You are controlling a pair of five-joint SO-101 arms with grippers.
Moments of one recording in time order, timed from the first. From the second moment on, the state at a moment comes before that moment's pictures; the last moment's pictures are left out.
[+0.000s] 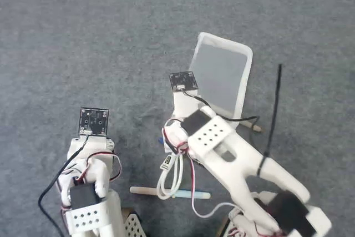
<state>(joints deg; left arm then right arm) -20.0 -103.3 97.5 65.5 -12.2 -44.9 -16.4 37.1 64.2 -30.9</state>
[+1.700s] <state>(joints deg) -7.3 -103.3 85.5 64.7 7.6 -37.3 -82.0 69.6 57.3 -6.8</state>
